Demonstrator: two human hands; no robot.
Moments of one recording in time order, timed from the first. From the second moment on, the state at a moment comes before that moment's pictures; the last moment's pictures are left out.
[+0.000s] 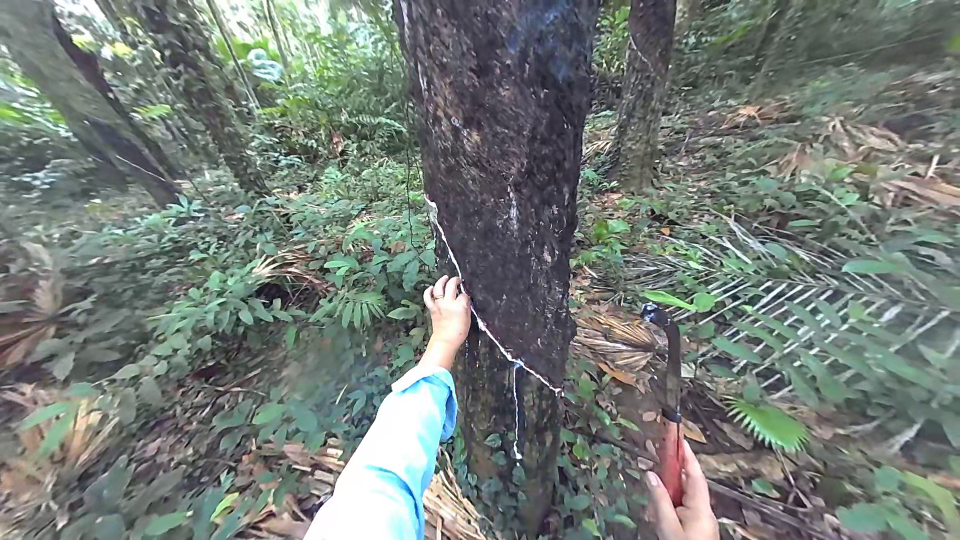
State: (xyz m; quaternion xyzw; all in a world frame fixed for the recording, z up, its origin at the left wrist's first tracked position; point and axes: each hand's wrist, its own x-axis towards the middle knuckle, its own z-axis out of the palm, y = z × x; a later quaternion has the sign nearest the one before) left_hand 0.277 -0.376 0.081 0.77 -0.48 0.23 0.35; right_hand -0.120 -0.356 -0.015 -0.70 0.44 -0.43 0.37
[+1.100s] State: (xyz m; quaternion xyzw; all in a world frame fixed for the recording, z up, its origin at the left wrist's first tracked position) left_hand 0.207 -0.368 0.081 0.61 -0.14 -0.24 0.74; right_hand -0.135 -0.339 -0.017 -0.69 0.46 -0.40 0.40
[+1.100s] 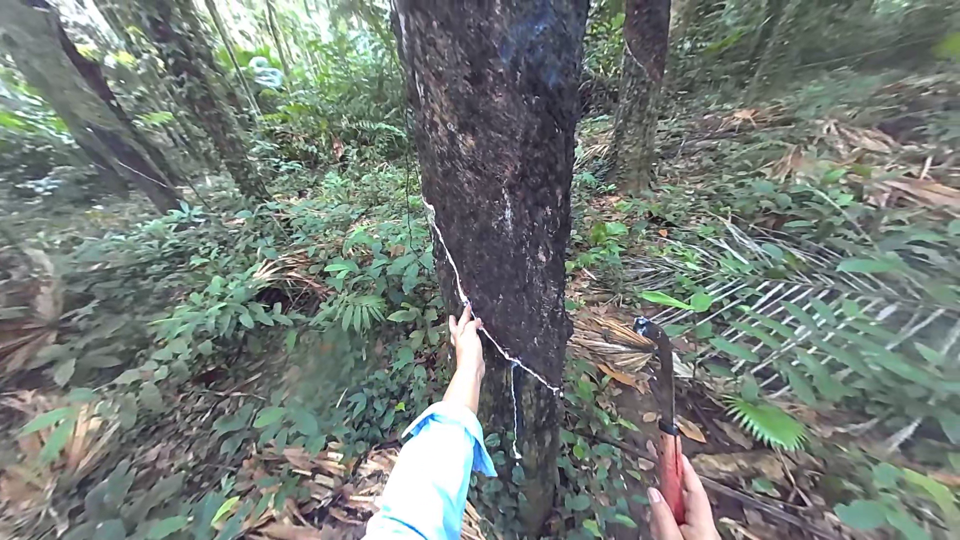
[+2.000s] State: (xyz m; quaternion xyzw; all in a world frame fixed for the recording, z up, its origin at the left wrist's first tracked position) left_hand 0.203 -0.371 0.076 0.61 -0.15 -0.23 0.74; right_hand -0.157 -0.378 -0.025 -0.68 0.44 -0.39 0.44
